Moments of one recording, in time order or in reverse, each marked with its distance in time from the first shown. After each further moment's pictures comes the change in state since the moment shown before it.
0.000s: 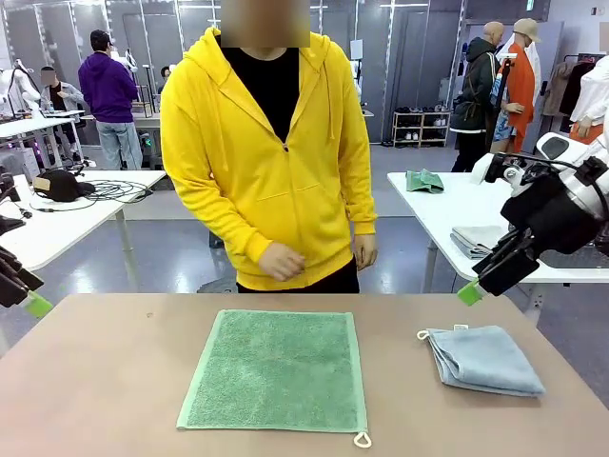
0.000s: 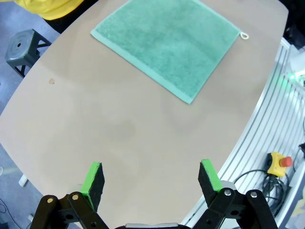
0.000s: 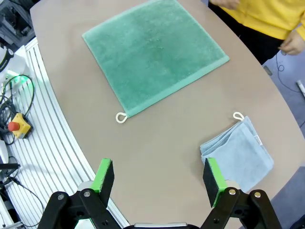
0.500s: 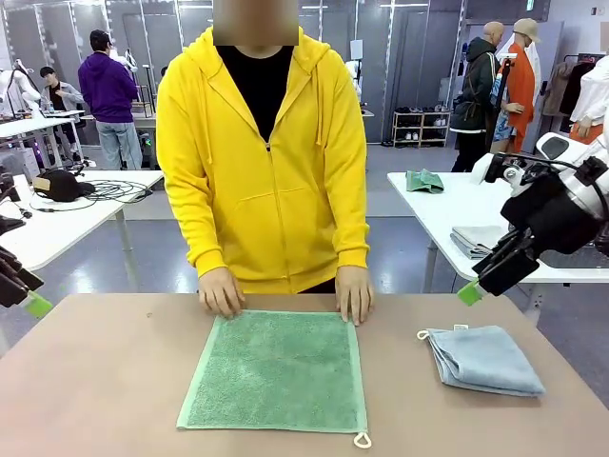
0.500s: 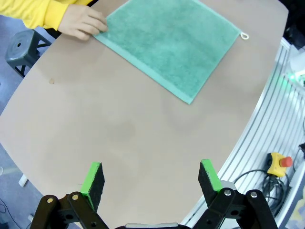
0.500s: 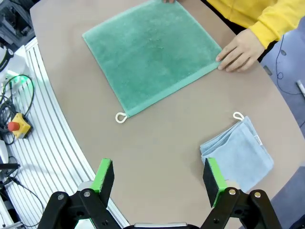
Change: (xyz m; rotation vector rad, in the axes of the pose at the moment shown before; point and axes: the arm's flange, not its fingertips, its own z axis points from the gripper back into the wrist) left arm 0.000 0.000 0.000 0.000 0.000 0.000; right arm 0.000 0.000 0.000 -0.001 0.000 0.000
